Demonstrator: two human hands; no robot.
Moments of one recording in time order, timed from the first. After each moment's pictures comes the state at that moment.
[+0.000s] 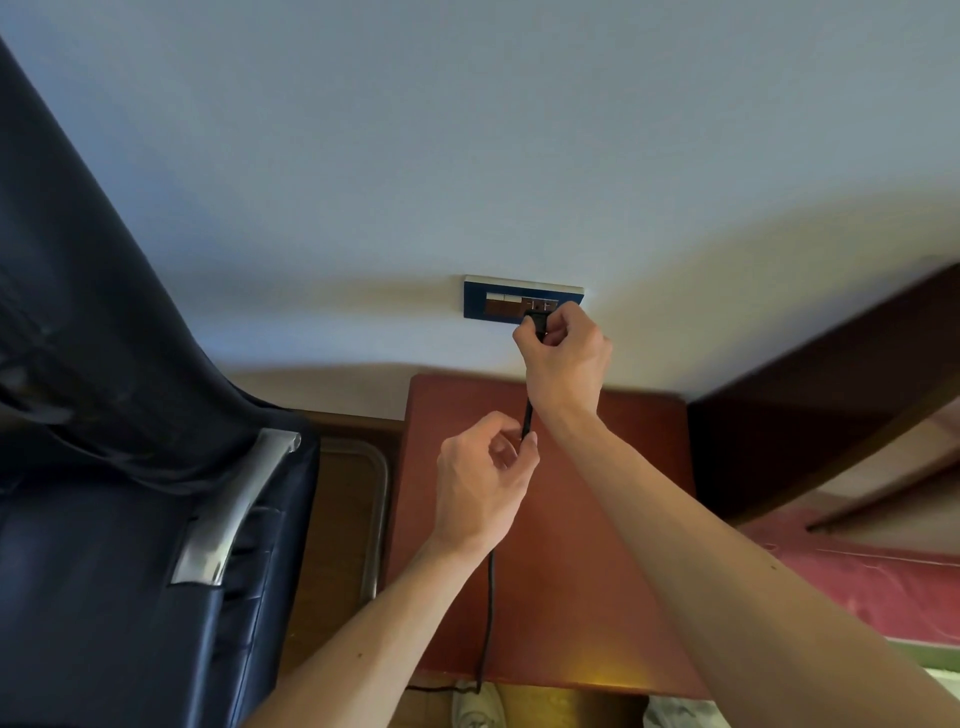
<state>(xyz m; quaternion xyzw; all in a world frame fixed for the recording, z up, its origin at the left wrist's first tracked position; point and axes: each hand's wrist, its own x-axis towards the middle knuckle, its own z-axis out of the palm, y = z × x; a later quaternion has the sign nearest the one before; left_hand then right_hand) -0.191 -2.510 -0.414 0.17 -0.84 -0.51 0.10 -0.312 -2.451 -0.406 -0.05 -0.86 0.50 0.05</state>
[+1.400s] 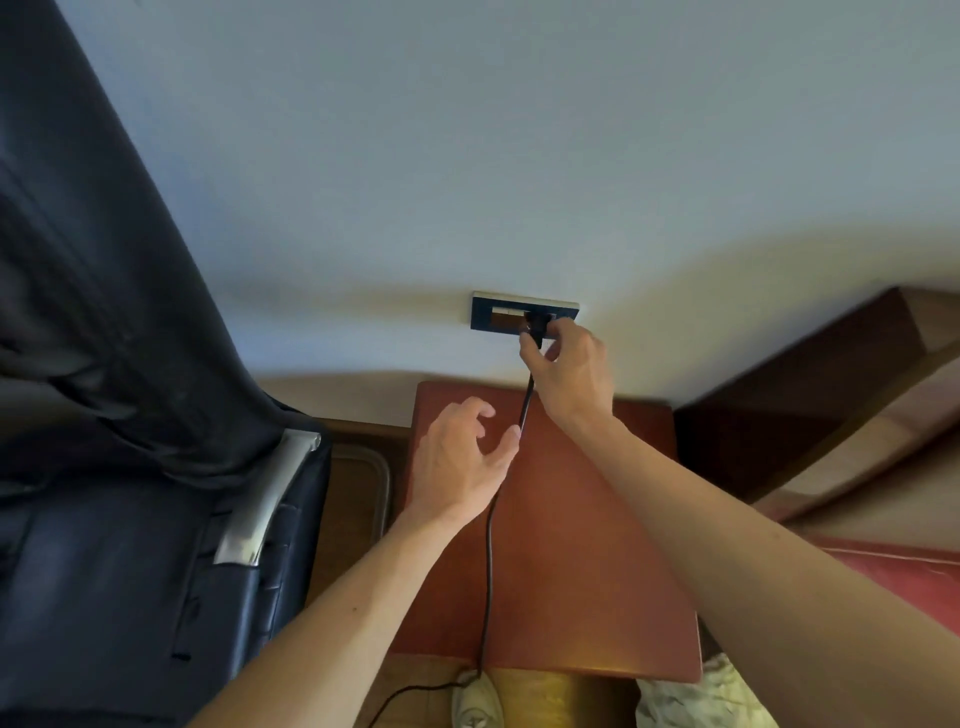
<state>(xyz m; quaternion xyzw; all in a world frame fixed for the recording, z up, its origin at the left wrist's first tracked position) -0.192 -2.537 -0.395 0.18 -0.91 -0.38 0.03 -0.307 -2.437 -0.378 0.00 -0.94 0.33 -0.05</state>
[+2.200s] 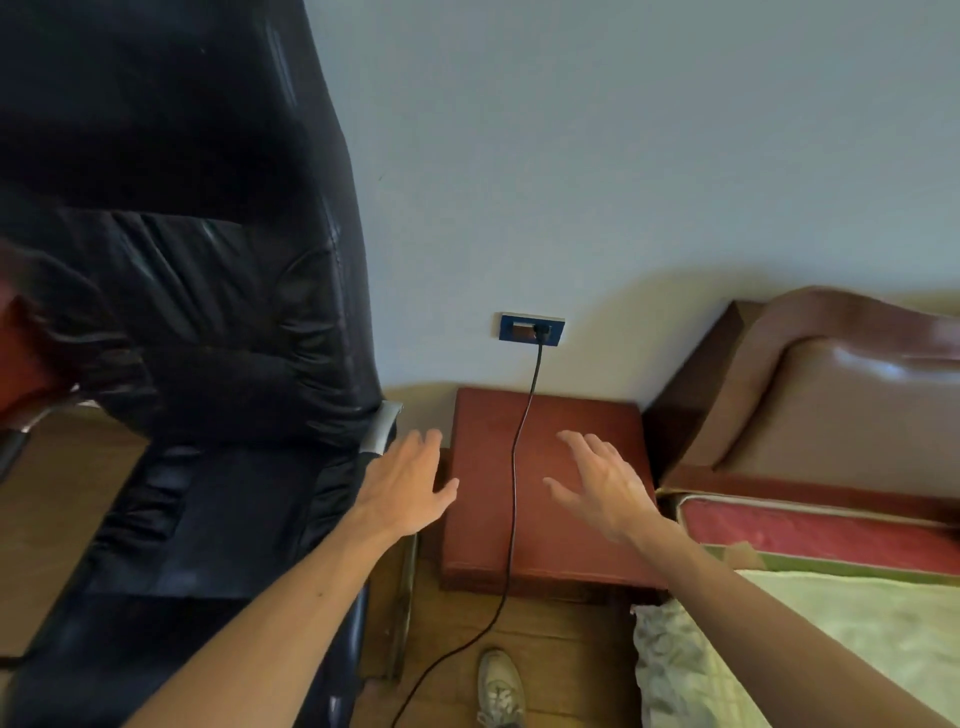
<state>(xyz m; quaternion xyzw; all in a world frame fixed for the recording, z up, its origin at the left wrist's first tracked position) 0.014 -2.602 -0.250 0.05 -0.99 -0.13 -0.06 -0.056 -2.357 -0.263 0.19 -0.96 0.15 -0.13</state>
